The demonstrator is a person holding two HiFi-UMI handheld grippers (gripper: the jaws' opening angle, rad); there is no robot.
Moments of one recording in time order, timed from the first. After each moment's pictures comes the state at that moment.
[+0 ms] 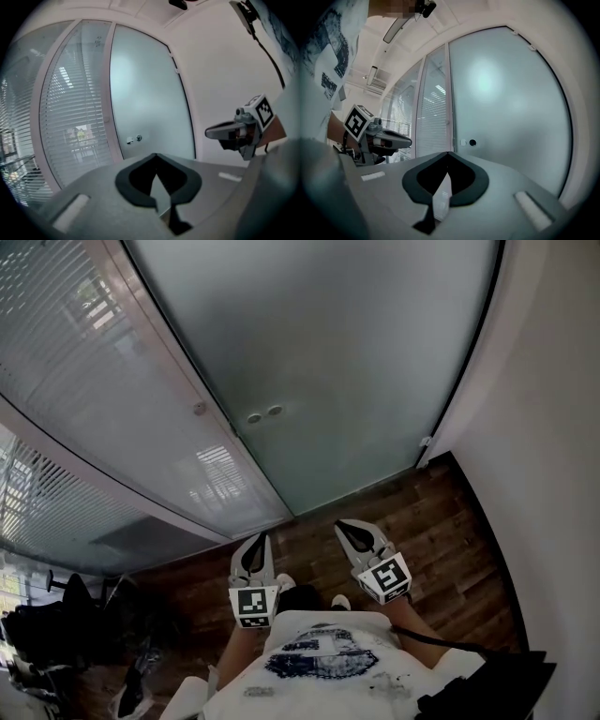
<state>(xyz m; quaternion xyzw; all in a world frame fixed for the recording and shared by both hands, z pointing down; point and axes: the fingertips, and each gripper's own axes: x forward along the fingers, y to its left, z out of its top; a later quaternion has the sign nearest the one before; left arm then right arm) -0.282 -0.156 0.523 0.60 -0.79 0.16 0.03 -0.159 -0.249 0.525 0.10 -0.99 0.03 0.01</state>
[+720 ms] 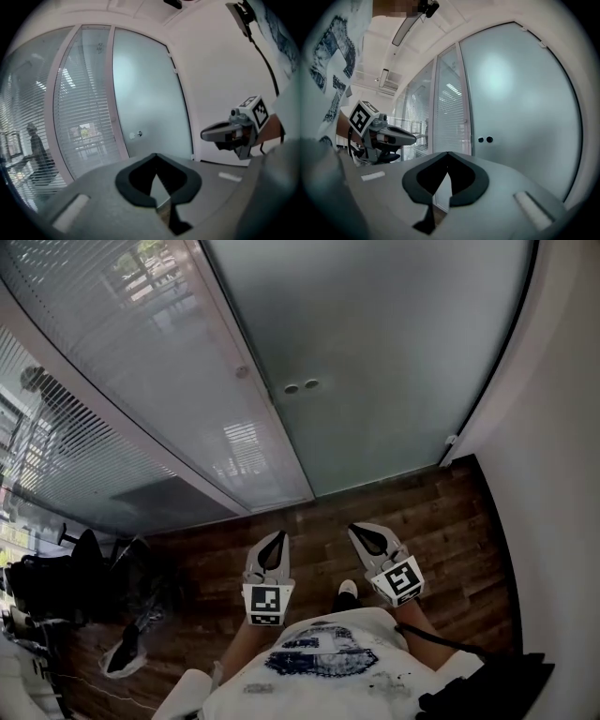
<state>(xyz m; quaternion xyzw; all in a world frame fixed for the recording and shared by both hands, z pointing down) -0.239 -0.087 0.518 0.58 -0.79 0.17 0.04 -0.134 -0.179 0.529 0.04 -1.00 0.02 0.02</state>
